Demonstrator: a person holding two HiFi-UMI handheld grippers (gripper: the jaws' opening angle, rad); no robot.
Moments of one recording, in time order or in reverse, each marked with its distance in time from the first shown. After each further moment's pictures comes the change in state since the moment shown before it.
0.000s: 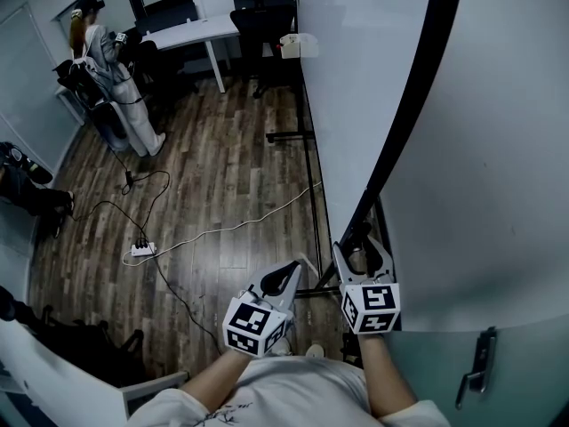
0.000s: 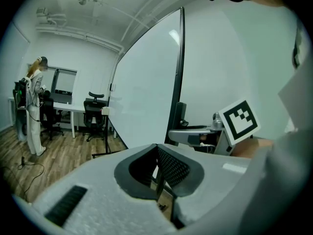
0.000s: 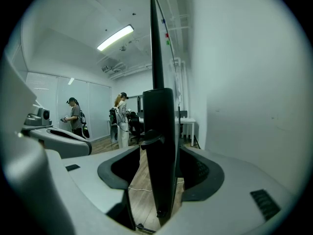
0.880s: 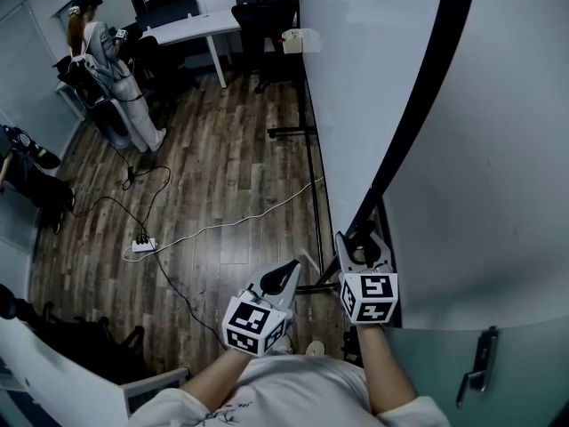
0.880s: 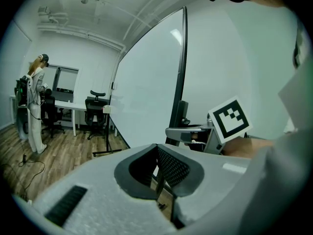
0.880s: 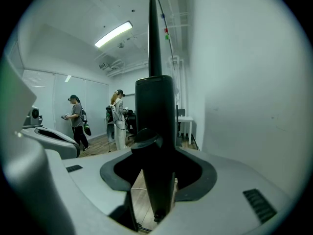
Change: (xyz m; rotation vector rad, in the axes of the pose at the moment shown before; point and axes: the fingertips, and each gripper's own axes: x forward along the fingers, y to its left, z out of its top) left arm 0.001 0.004 -0.004 -0.015 0.012 0.011; right arm 0.020 -0.008 -0.002 -0.005 0.024 -0.031
